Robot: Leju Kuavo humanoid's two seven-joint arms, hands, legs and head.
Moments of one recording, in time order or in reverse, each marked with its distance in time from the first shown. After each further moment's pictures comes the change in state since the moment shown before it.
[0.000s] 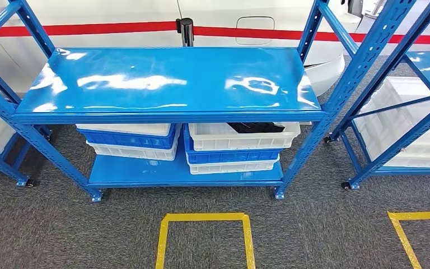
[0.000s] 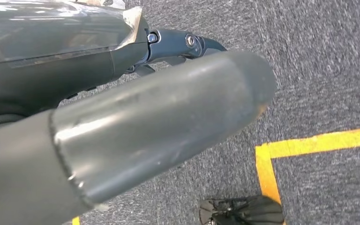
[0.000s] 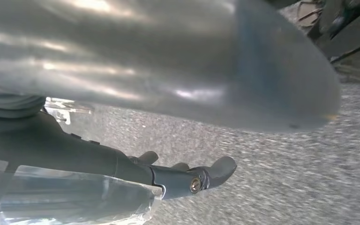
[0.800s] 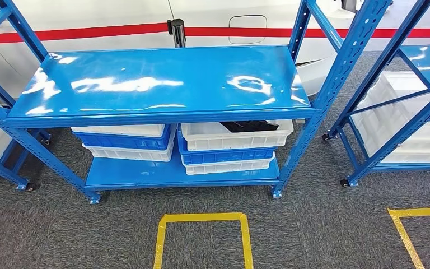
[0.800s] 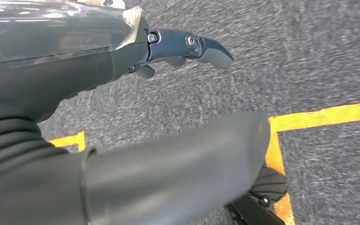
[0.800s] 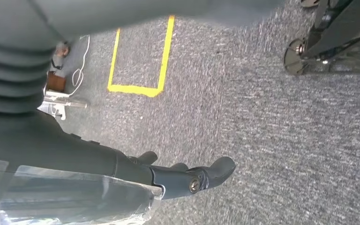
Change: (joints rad) left arm 0.034 0.015 -0.107 -0.016 0.179 -0.087 0.033; right arm 0.024 -0.004 0.027 -0.008 -0.021 -0.025 -0.038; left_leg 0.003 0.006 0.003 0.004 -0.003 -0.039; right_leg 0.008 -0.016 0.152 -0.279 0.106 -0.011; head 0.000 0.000
